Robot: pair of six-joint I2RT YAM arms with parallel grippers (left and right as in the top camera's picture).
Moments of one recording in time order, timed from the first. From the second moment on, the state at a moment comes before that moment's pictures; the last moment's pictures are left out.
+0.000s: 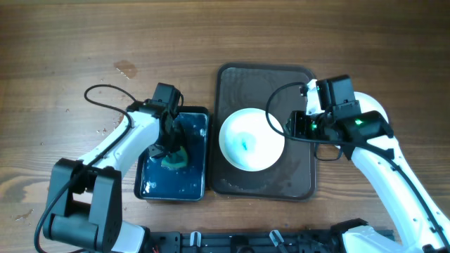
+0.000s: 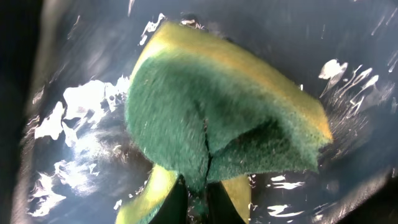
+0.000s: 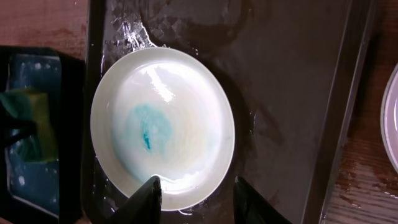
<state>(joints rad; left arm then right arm) -0.26 1.65 0.93 -0.83 0.02 -0.63 0.25 1.30 0.96 -0.80 -0.23 0.31</state>
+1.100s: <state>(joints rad) -0.52 1.69 1.31 -0.83 0.20 -0.67 0.19 1.77 0.96 -0.62 -0.31 0.25</state>
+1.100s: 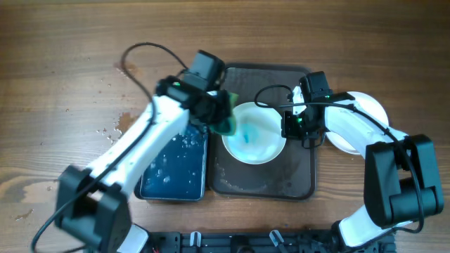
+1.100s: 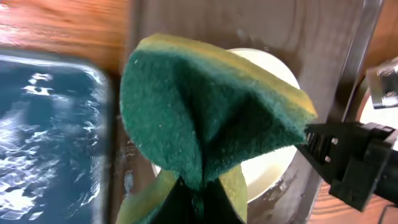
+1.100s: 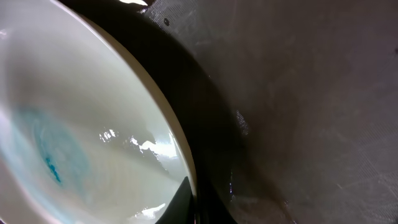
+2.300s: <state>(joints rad) -0.74 2.04 1.36 -0.52 0.31 -0.66 0.19 1.77 0.96 -0.65 -0.29 0.26</state>
